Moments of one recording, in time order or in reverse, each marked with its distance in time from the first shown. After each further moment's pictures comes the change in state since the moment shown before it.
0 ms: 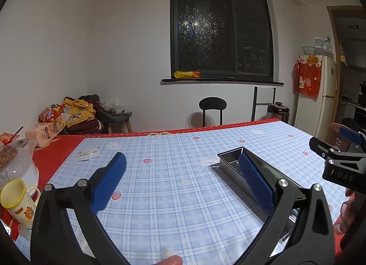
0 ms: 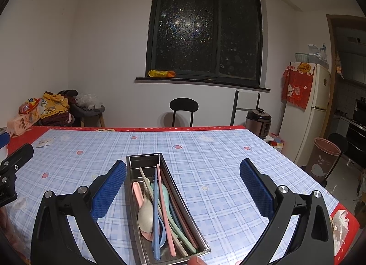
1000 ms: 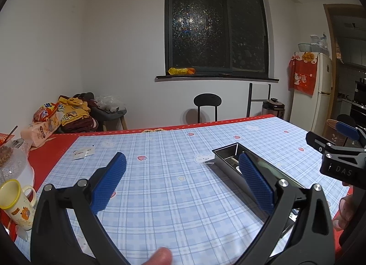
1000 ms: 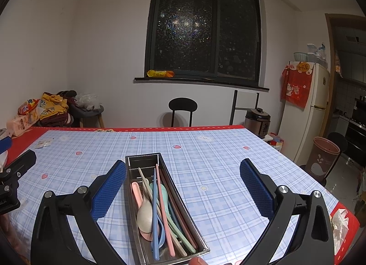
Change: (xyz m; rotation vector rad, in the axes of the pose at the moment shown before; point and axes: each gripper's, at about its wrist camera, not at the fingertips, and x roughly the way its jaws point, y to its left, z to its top) left arm 0.002 -0.005 -0.003 0.014 0.022 -0.034; right arm -0.001 -0.001 -0.001 0.006 0.002 -0.004
